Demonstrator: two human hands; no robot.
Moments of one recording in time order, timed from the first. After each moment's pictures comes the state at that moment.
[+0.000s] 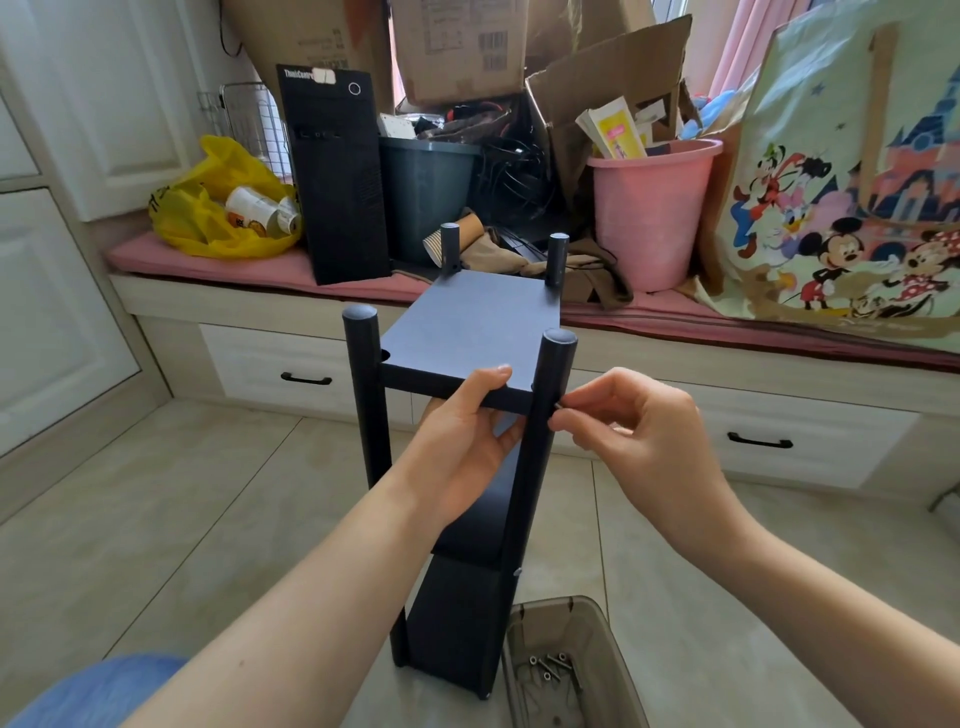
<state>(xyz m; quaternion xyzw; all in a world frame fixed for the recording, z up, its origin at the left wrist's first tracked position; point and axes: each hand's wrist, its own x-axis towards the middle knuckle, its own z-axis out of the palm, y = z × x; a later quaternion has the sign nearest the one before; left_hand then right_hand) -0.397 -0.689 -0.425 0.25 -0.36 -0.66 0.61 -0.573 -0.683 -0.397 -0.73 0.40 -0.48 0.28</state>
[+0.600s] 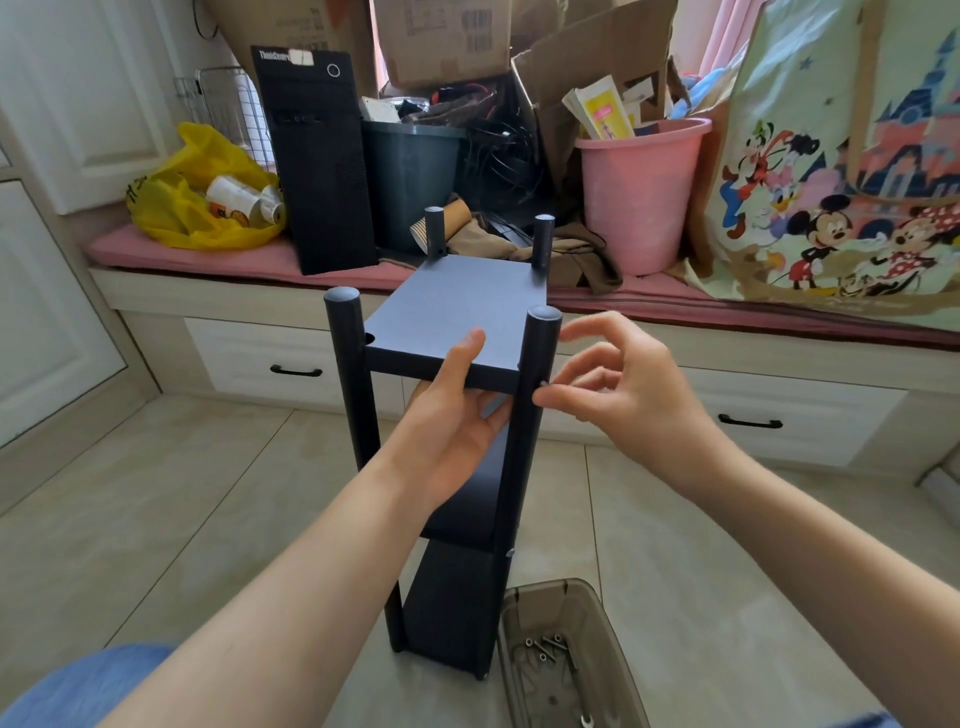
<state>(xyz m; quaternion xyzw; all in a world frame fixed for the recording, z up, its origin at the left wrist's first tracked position) -0.401 -0.694 -0.423 0.26 -0.34 -0.67 0.61 -0.579 -0.703 -0.382 -0.74 0.43 -0.41 0.32</state>
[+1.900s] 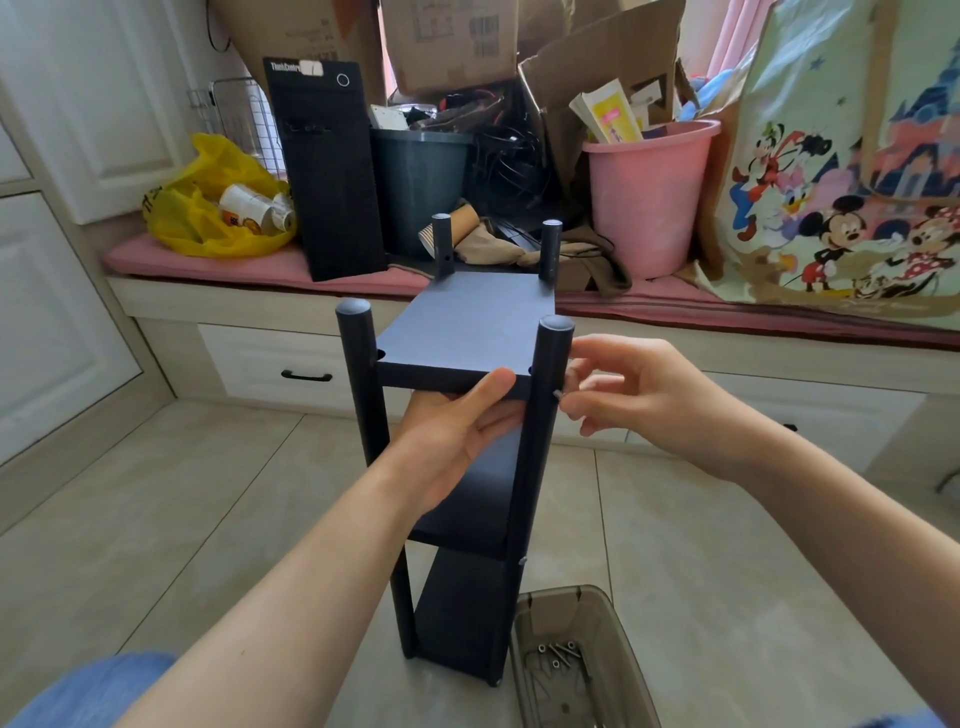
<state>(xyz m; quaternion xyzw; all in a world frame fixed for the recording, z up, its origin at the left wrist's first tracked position) -0.389 -0.693 -0.432 0.27 -0.45 -0.60 0.60 -0.594 -0.716 -0.370 -0.78 0.33 -0.31 0.44</state>
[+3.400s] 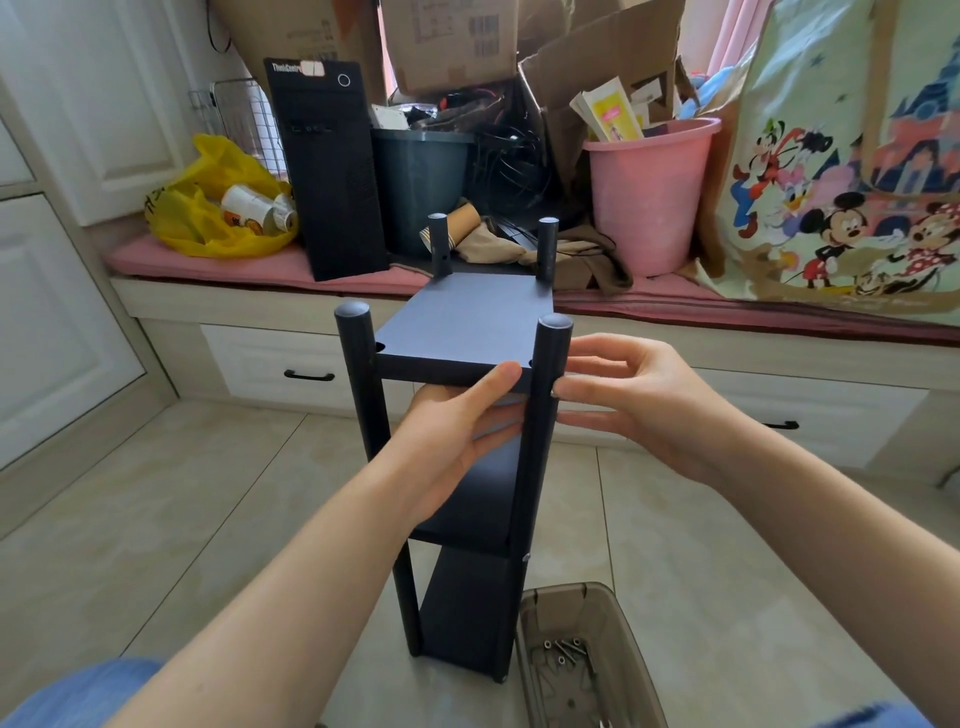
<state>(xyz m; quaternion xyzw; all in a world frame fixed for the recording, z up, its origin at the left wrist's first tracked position) -0.388 -0.684 -0.424 0.41 -0.44 -0.58 0.55 -0.587 -0.727 -0.388 -0.63 0.33 -0.37 0.59</state>
